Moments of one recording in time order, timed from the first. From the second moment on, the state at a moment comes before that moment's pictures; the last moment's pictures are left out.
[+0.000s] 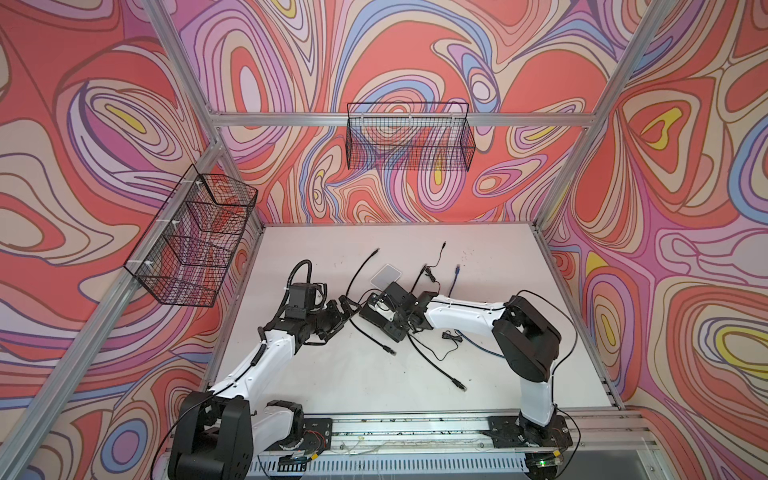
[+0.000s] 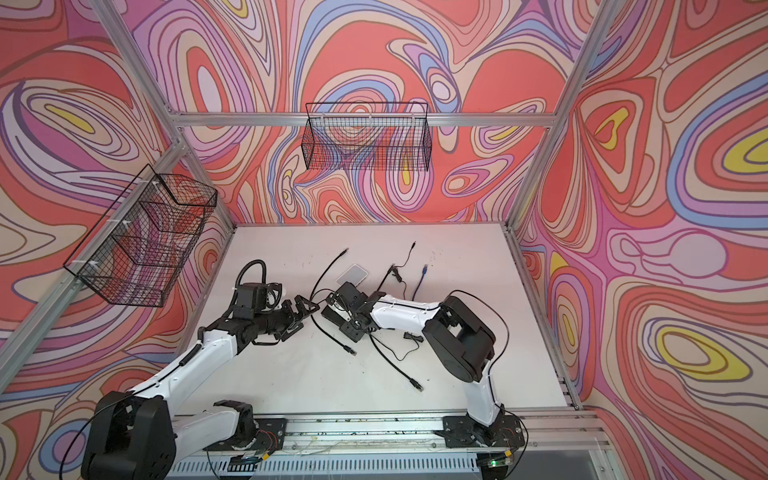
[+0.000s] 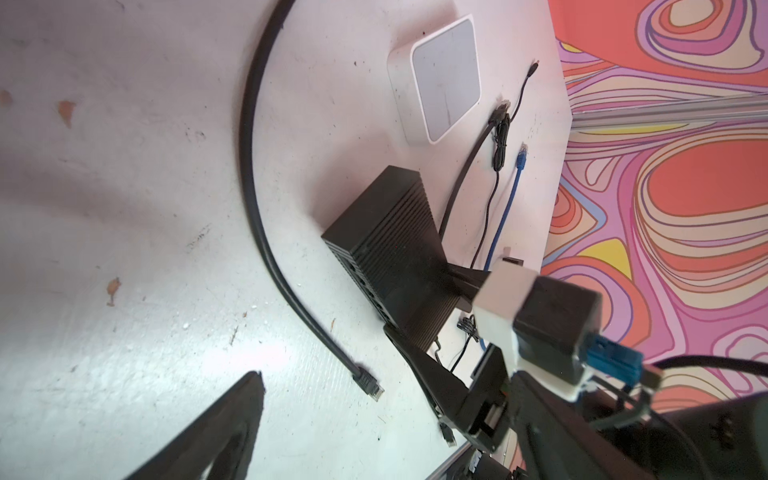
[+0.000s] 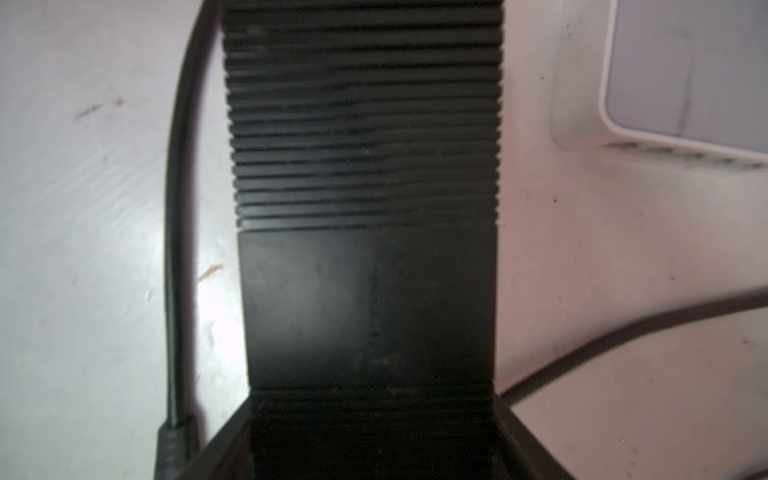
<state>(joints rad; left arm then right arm) -0.15 1.15 0.62 -0.32 0.55 -0.84 0.88 1.90 1.27 -0.46 0.07 -0.18</state>
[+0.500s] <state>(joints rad) -0.15 1.07 0.70 -0.43 0.69 -0.76 0.88 1.62 1.19 -0.53 -0.02 -0.36</state>
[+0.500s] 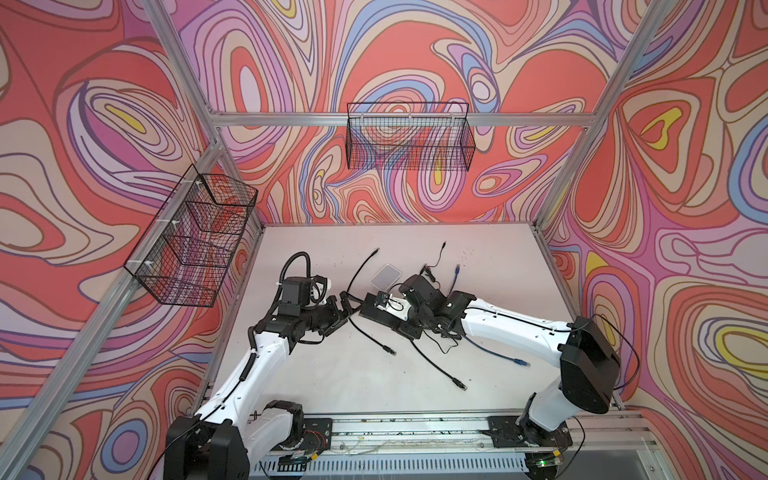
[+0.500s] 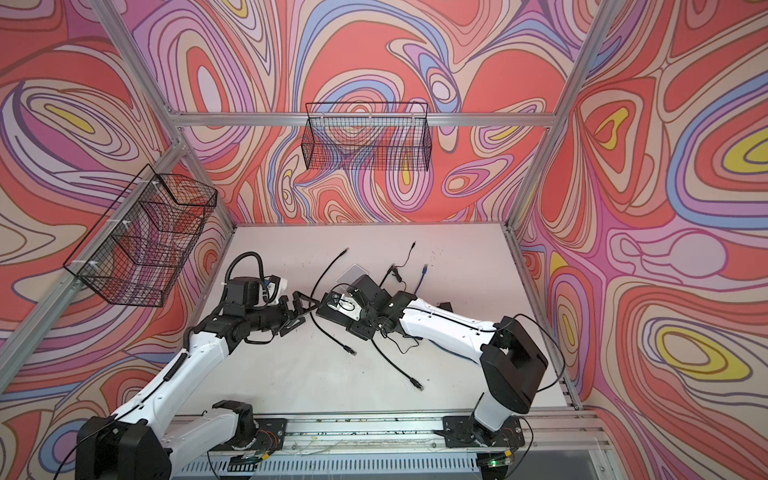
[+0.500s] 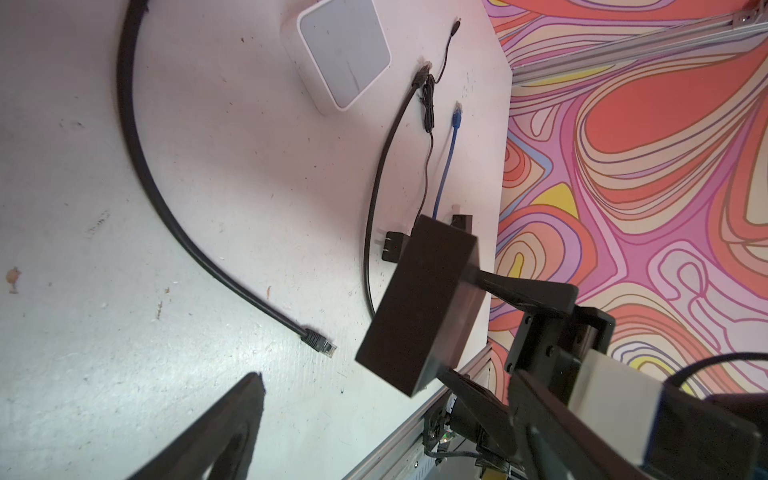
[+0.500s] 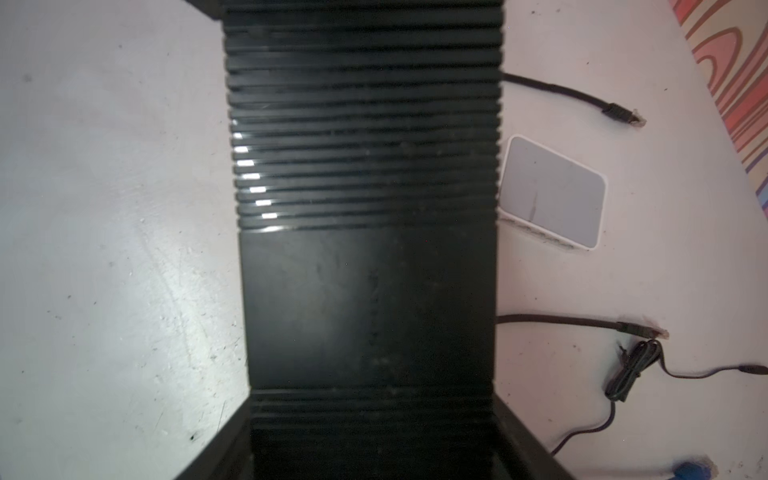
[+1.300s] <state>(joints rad) -0.23 1.29 0.84 -0.52 0.95 -0.56 0.92 1.55 1.19 -0.62 -0.12 -0.41</state>
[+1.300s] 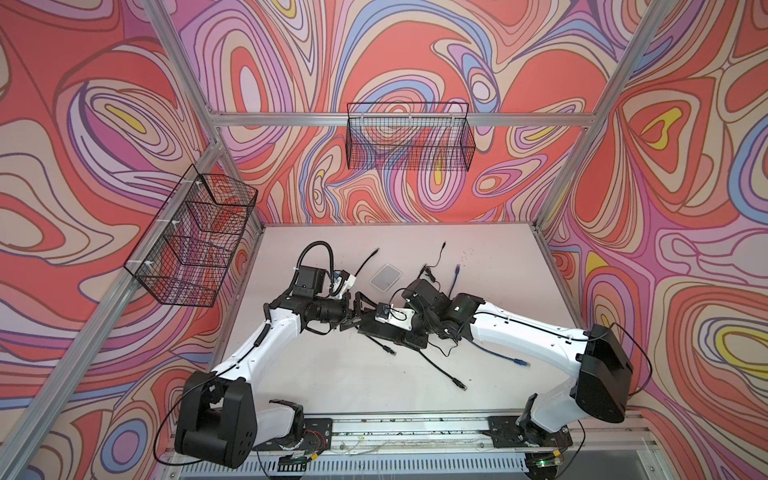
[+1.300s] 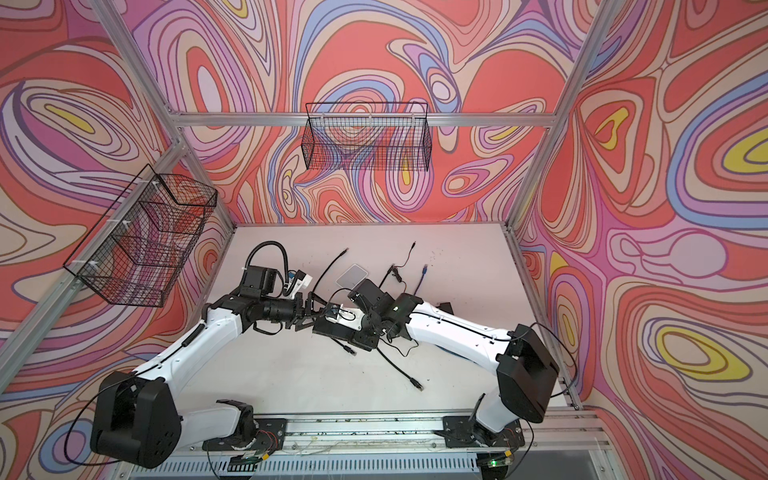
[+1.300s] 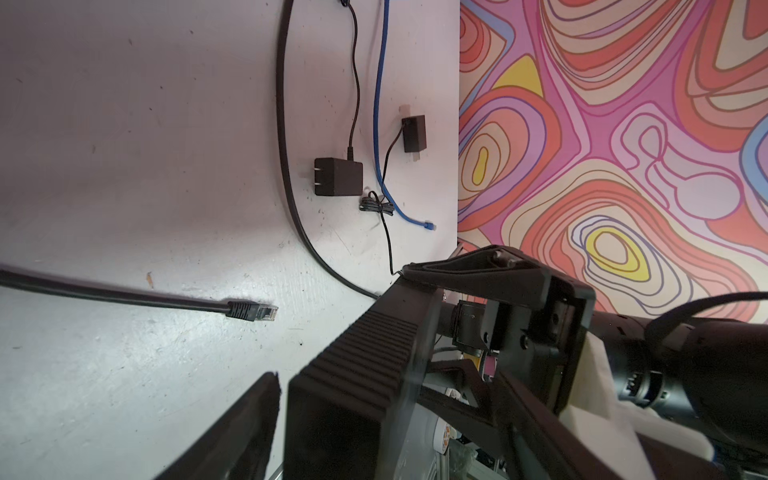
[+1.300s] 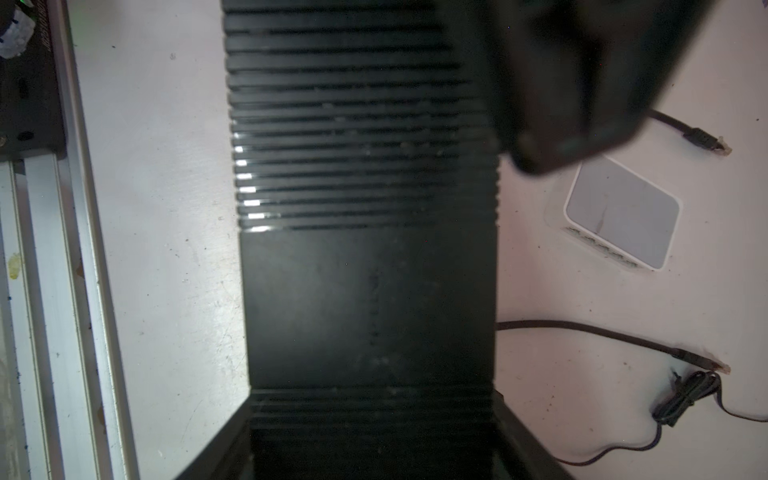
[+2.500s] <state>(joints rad) -0.28 1.35 0.89 -0.57 1.01 -0.48 0.94 1.55 1.23 -0.60 -0.09 -0.52</state>
